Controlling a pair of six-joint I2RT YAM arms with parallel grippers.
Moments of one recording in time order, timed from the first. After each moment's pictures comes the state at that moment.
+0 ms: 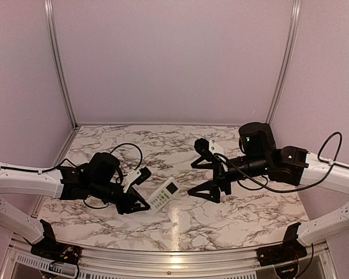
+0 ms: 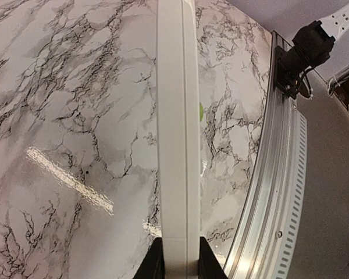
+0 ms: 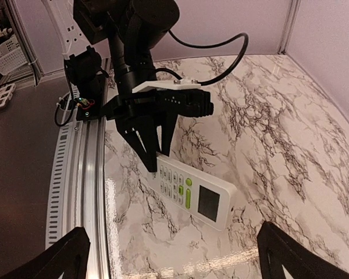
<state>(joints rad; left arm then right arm) -0.94 1.31 0.68 -0.13 0.43 -0.11 0.96 1.17 0.96 -0.31 -0.45 -0.19</state>
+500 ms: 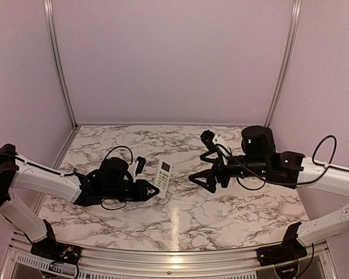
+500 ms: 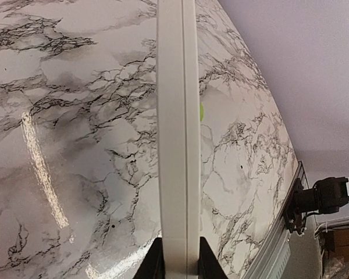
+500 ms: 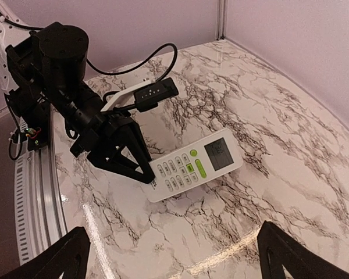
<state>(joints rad) -0.94 1.51 0.64 0.34 0.15 -0.77 0.87 1.15 0.86 -0.15 -0.27 -0.04</state>
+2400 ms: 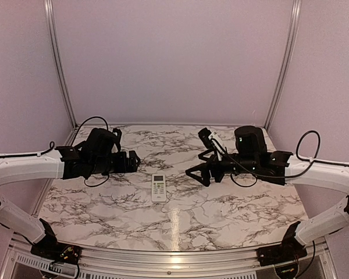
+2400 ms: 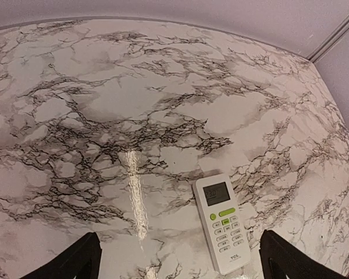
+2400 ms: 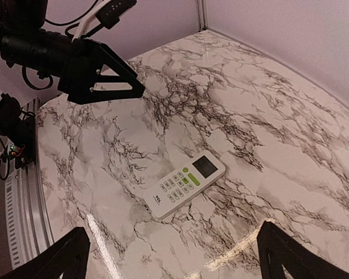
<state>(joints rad) -0.79 1.38 0.87 -0.19 -0.21 -0.63 0.80 1.27 0.85 -0.03 -0.30 0.04</state>
